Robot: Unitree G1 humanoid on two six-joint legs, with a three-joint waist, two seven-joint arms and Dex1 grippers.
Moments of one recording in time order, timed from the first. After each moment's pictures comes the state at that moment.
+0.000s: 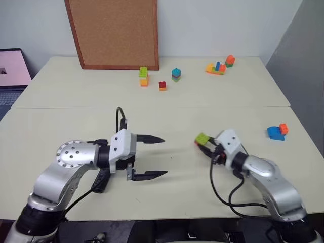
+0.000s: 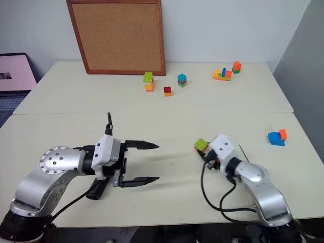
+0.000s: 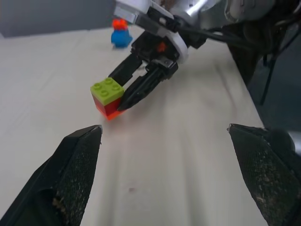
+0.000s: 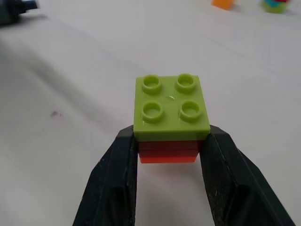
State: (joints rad) left arm -0.27 0.72 -0.07 -0.45 -0.50 0.34 -1.14; right arm -0.01 -0.45 0.01 -0.55 0.17 0.60 0.48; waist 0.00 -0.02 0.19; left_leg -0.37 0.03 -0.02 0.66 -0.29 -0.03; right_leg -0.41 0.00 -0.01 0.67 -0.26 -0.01
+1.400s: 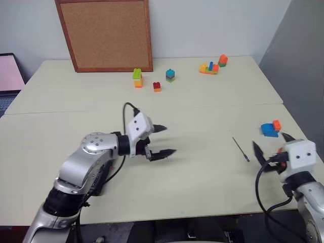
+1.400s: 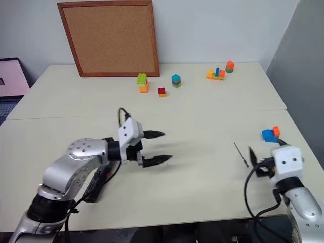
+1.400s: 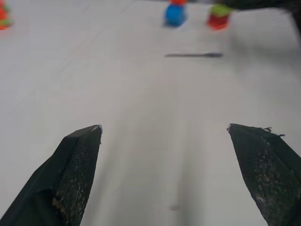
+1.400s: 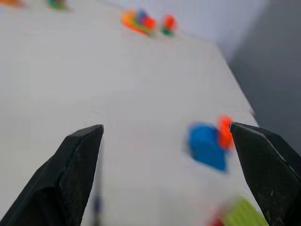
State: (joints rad) left arm -0.35 0.65 -0.07 -0.41 -0.44 0.69 -0.85; right arm 0.26 -0.47 -0.29 -0.72 0.19 0.38 0.40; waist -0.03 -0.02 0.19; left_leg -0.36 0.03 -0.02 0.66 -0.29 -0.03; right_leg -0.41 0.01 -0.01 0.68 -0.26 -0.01
